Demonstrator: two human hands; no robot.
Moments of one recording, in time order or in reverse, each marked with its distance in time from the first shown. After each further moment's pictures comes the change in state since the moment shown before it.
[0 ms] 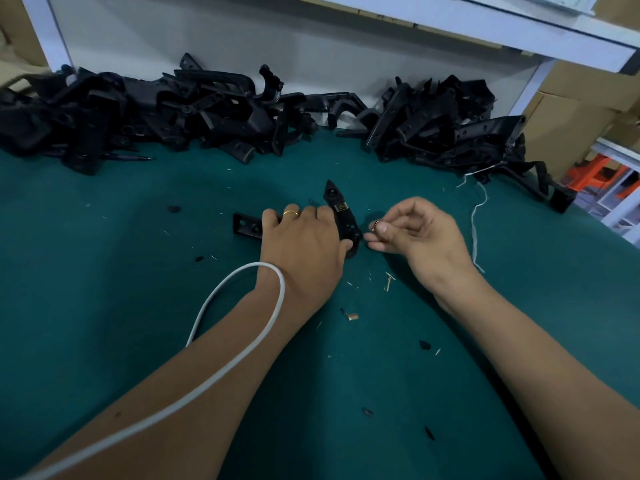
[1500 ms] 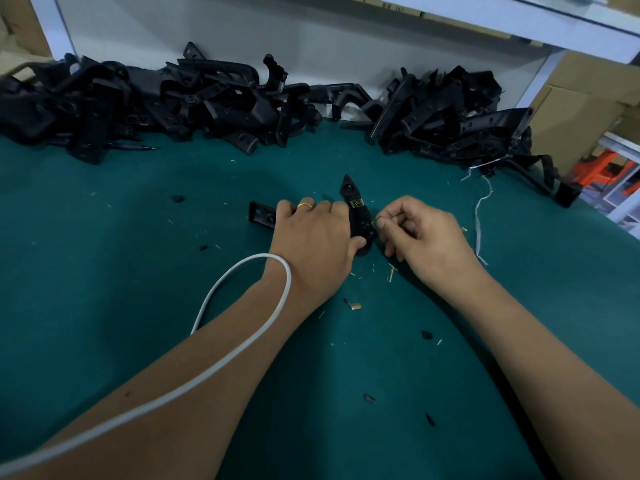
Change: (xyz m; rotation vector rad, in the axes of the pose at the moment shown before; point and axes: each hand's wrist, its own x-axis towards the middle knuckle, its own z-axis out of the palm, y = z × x) left_hand -0.002 0.002 0.004 -0.061 0.034 0.095; right_hand -0.002 0.000 -0.007 -0.641 -0.104 -0.241
